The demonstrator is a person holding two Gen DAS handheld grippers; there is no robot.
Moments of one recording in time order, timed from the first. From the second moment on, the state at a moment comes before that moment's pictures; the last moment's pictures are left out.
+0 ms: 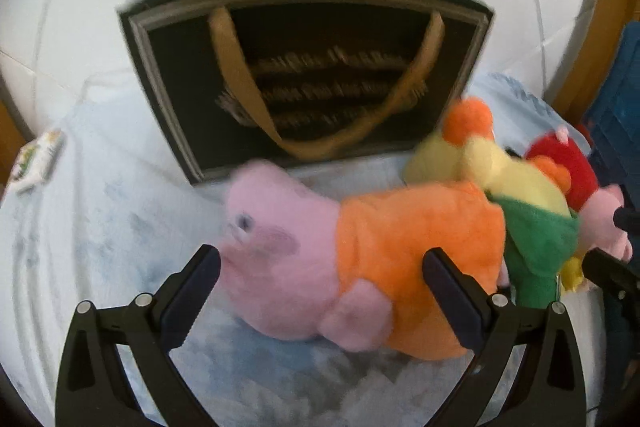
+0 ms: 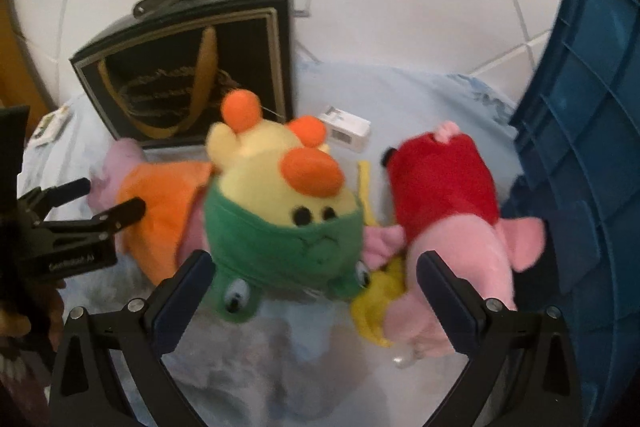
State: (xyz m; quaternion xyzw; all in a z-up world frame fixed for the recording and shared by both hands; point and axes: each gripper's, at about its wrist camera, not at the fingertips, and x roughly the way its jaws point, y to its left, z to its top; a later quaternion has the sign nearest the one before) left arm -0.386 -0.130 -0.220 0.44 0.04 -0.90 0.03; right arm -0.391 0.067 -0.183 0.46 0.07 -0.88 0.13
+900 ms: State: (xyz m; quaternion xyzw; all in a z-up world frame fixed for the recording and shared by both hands) left arm -0.273 -0.160 -0.236 0.49 0.00 -0.87 0.02; right arm -0.335 0.010 -0.208 0.51 0.02 -0.82 0.26
